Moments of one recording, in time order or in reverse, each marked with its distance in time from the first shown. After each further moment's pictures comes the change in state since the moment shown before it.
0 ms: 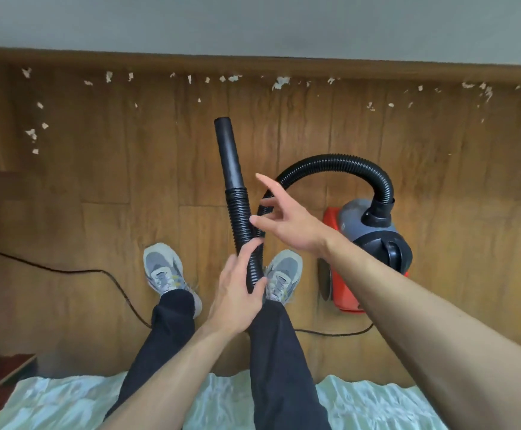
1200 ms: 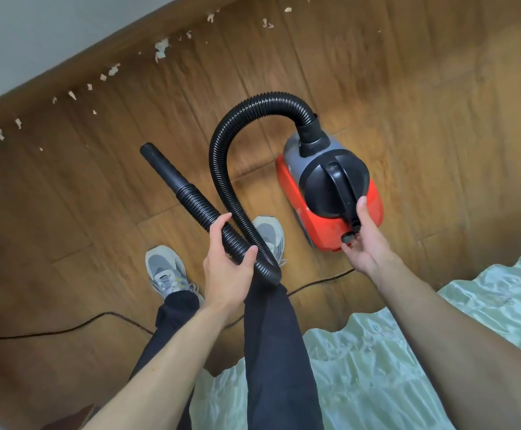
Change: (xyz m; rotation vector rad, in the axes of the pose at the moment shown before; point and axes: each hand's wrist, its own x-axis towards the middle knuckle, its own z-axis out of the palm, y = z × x) left_hand 0.014 0.020 0.077 -0.081 -0.088 -0.092; right_hand -0.126 0.237 -0.038 1.398 0.895 0.495
